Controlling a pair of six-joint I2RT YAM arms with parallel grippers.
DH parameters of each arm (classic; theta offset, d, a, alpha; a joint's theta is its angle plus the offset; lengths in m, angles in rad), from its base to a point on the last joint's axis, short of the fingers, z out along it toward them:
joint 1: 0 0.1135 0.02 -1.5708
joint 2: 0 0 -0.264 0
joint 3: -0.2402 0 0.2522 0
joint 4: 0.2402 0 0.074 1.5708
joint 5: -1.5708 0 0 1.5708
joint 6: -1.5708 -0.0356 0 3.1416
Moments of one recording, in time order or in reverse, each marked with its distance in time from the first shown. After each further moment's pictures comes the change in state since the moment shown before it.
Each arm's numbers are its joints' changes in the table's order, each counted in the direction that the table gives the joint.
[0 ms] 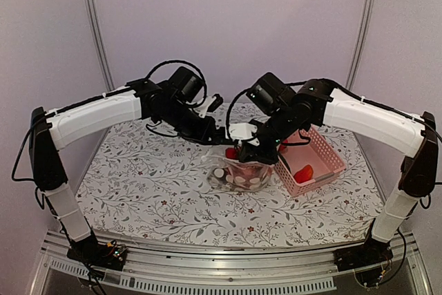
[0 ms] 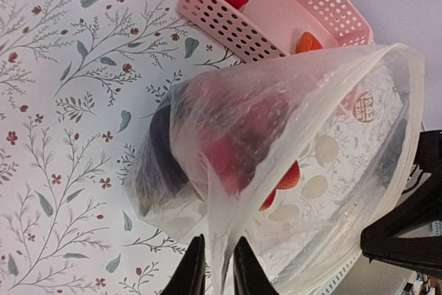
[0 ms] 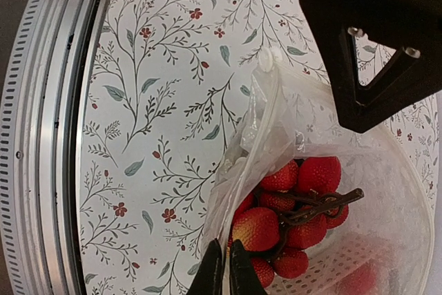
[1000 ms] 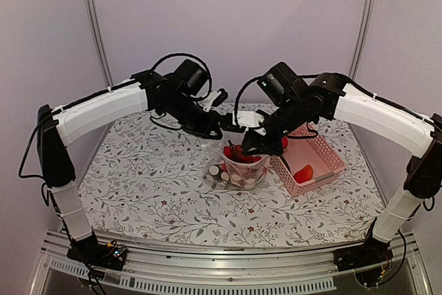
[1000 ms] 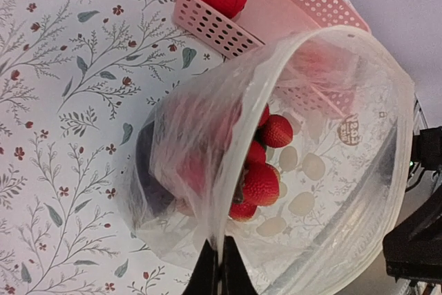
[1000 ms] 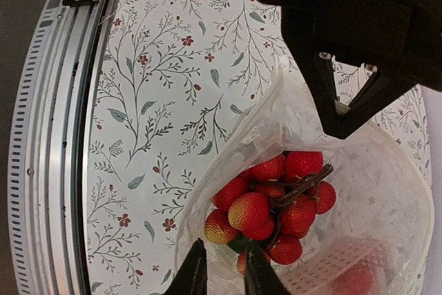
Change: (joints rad) left arm 0.000 0.072 -0.150 0.100 0.005 -0.047; right arm -0.047 -0.052 0.000 -0.026 0.069 -0.016
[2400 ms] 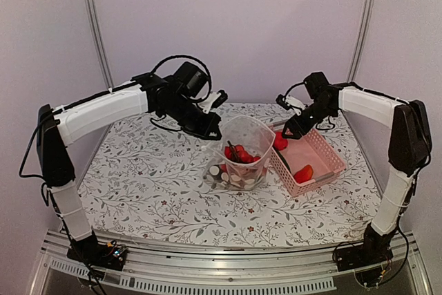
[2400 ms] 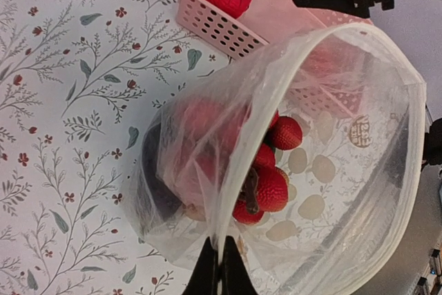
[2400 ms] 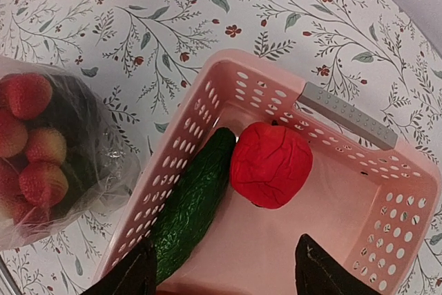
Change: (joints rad) left arm 0.010 0.000 0.031 -0.032 0.006 -0.032; right arm -0.565 0.143 0.171 -0.236 0.060 -0.218
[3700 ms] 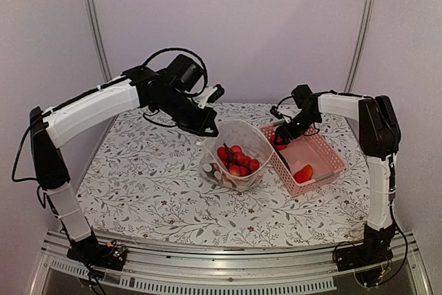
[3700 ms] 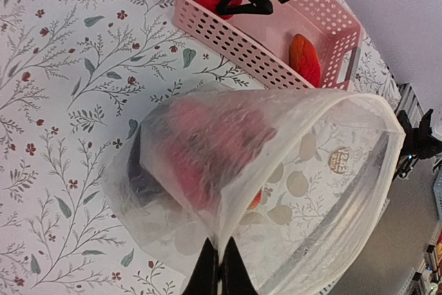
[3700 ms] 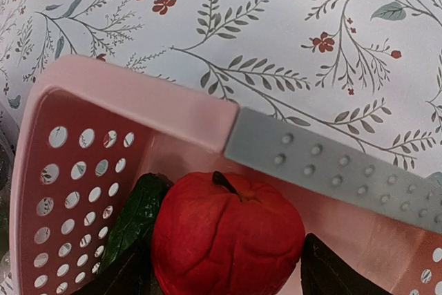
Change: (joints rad) left arm -0.016 -0.049 -0.037 0.077 0.005 0.005; right arm -0.029 0.379 -0.222 -0.021 0.000 -0.103
